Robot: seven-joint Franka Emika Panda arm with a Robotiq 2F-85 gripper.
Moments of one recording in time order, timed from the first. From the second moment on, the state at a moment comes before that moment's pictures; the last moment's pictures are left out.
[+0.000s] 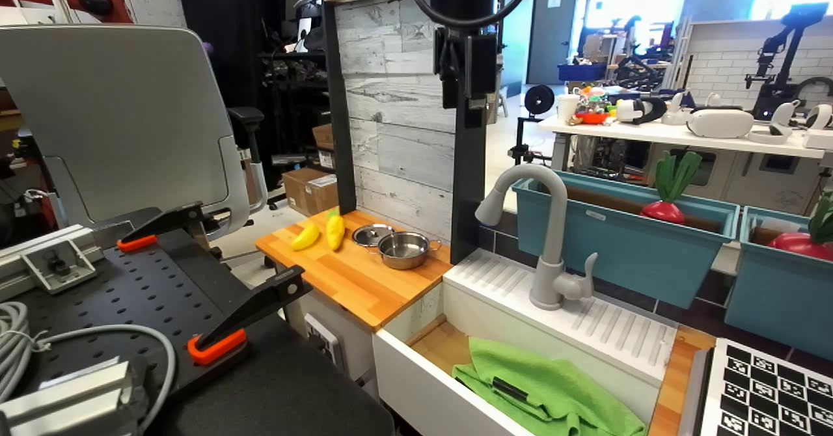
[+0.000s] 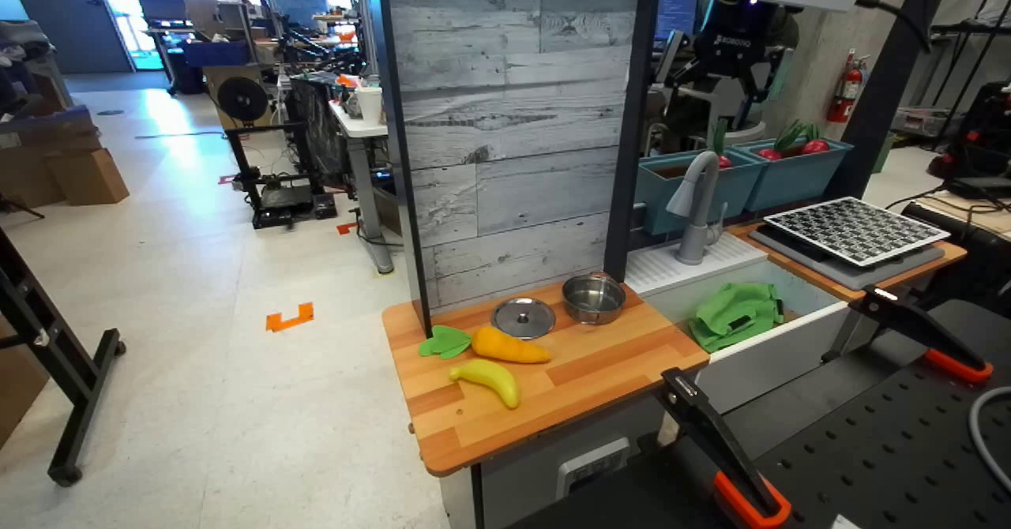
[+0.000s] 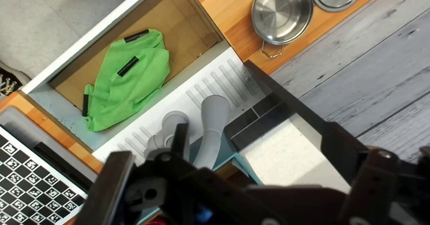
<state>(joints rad) -0.11 0.43 -0.11 -1.97 0.20 2.48 0.25</state>
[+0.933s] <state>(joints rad) -0.10 0.54 -0.17 -1.96 0.19 2.57 0.40</state>
